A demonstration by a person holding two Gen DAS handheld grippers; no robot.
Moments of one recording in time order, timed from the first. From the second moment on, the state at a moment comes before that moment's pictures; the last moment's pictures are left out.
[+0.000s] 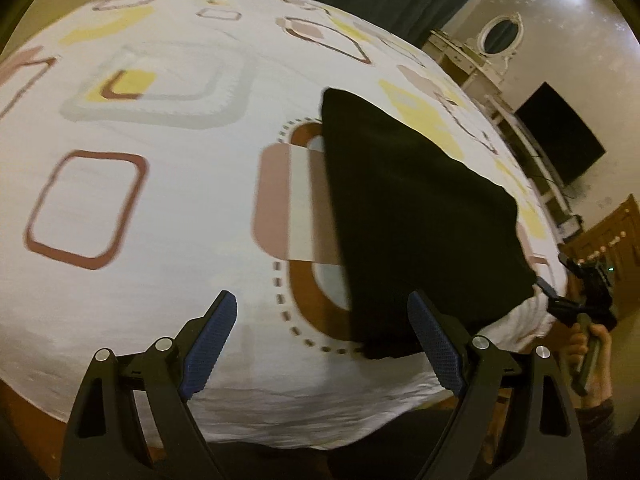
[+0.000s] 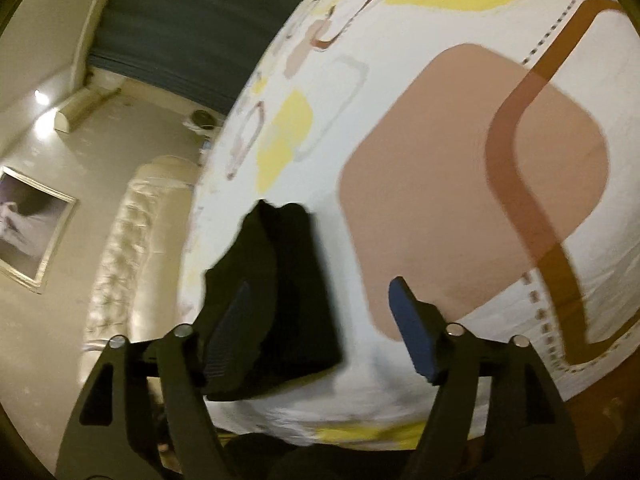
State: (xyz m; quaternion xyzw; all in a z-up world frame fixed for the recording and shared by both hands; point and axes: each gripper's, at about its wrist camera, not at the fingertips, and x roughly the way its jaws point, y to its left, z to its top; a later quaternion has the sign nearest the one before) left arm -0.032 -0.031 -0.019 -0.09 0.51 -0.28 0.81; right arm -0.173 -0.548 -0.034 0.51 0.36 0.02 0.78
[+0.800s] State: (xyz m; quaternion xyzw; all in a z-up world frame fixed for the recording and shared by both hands) left arm -0.010 -0.080 -0.043 -0.14 0.55 -0.36 0.74; right arm -0.122 -0.473 -0.060 0.41 0.44 0.06 0.79
